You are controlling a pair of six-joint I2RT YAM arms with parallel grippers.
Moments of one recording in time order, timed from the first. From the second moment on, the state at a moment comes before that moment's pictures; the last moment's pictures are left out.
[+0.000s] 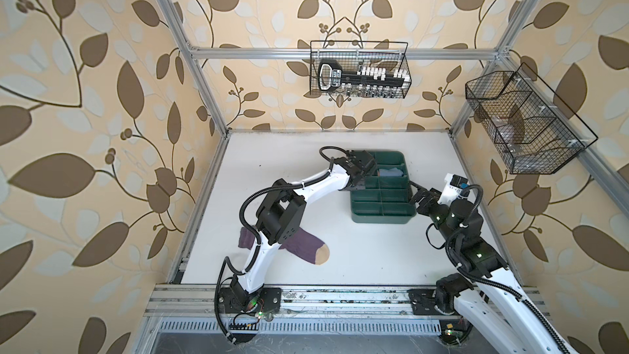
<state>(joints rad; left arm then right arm) -0.81 2.16 1.82 -0.78 -0.25 -0.76 0.30 0.56 0.49 -0.18 0.20 0.57</state>
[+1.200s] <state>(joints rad) -0.84 0.74 1.00 -0.76 -0.77 -0.60 1.03 0.96 0.87 -0.44 0.25 0.47</state>
